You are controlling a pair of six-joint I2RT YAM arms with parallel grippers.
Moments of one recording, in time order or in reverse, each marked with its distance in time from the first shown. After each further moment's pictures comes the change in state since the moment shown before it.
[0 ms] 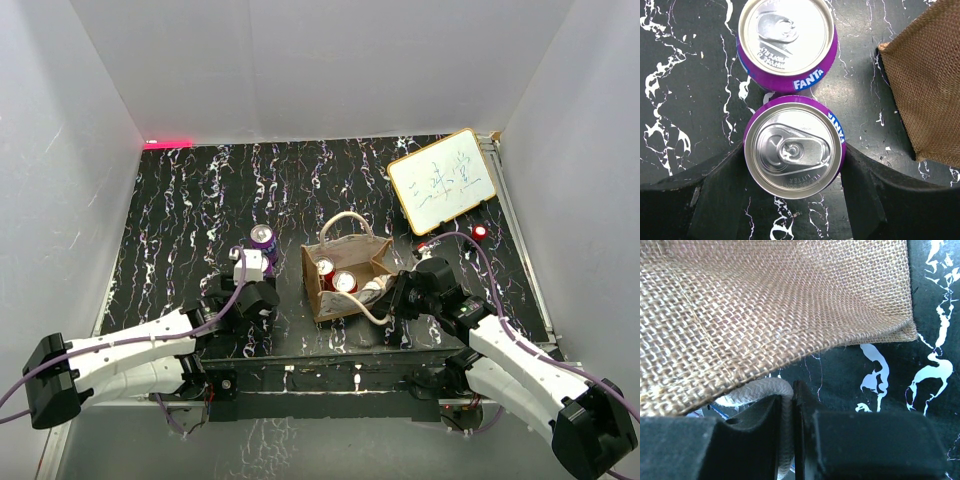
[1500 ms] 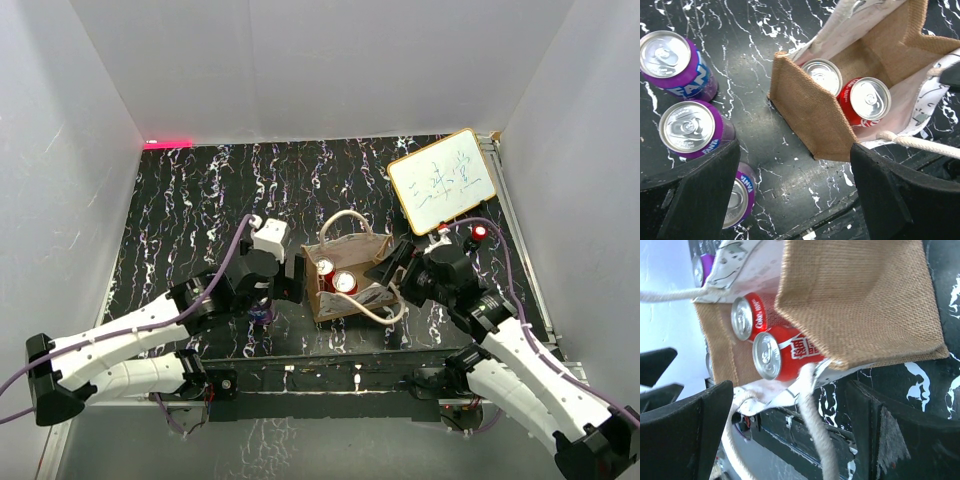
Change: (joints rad) left arm 0.000 0.026 0.313 0.042 0.245 0.239; right arm 0.000 -0.110 0.188 -0.109 0.085 0.111
